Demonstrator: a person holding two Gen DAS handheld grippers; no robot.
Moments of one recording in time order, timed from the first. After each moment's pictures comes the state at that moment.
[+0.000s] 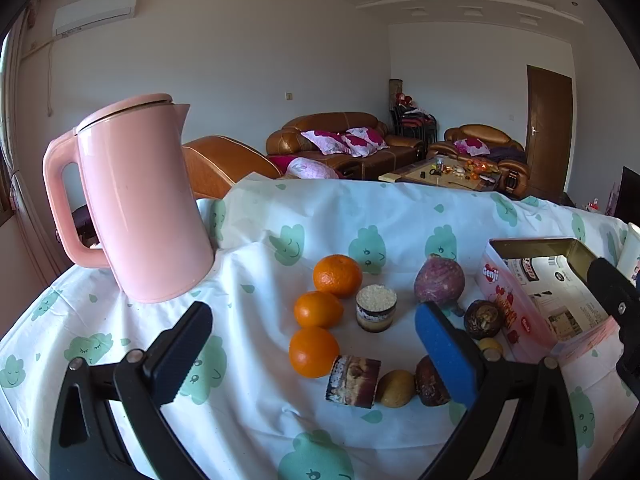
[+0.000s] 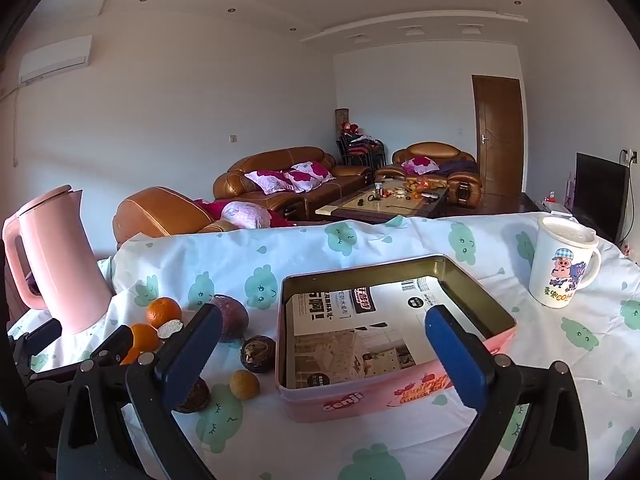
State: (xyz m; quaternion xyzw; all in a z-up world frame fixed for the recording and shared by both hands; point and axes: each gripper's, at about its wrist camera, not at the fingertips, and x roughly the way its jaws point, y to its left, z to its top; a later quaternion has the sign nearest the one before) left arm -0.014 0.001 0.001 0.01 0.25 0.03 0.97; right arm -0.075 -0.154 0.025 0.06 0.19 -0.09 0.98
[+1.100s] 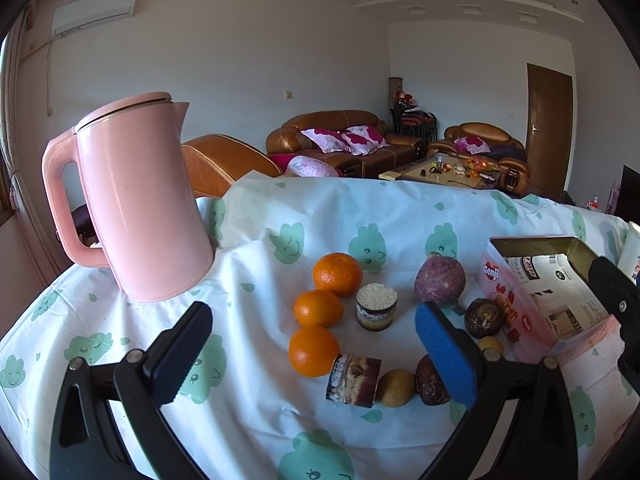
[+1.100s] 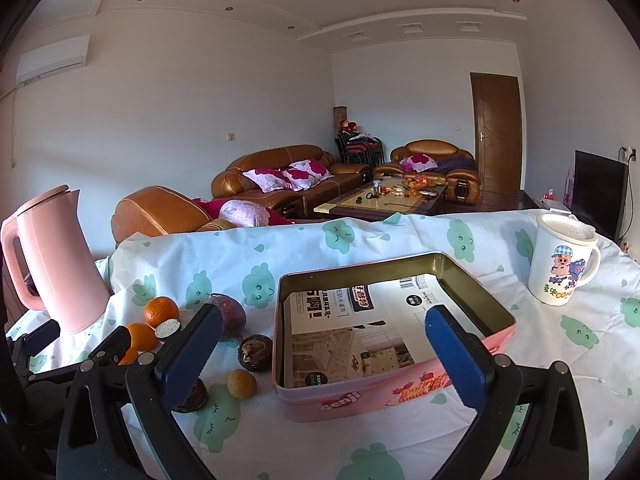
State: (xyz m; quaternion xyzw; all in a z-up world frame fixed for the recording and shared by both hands) left arm -0.010 0.004 0.004 0.02 0.25 0.02 0.97; right arm -0.073 -0.157 0.023 0.06 0.19 -0.10 0.98
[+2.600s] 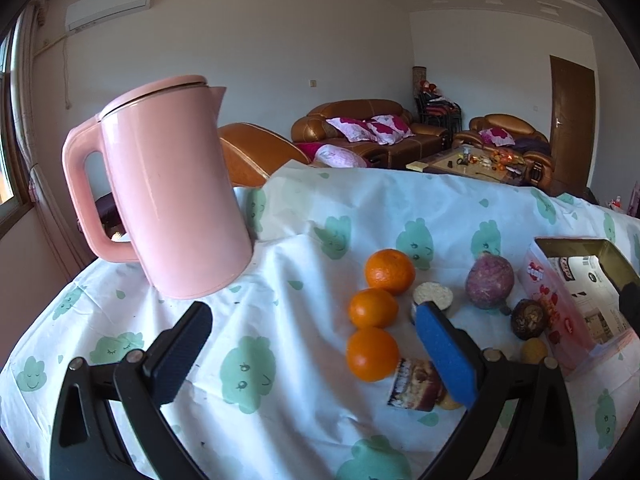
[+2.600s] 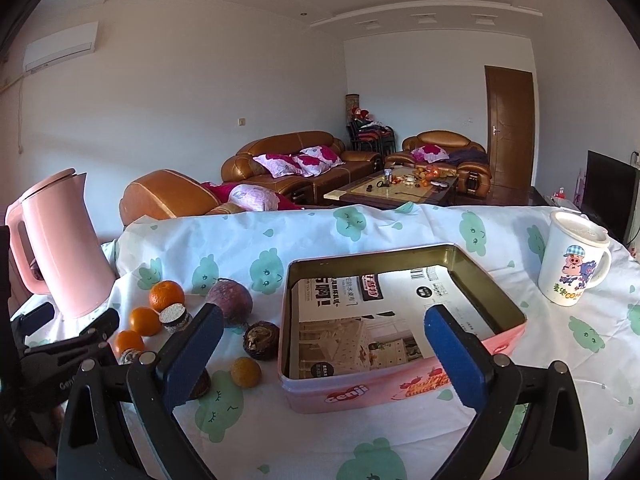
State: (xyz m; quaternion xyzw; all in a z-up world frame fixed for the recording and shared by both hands) left arm -0.006 0.042 0.004 0.02 0.27 0.07 0.96; right arm -0.066 -0.154 0.021 0.05 0.22 -0.06 0.97
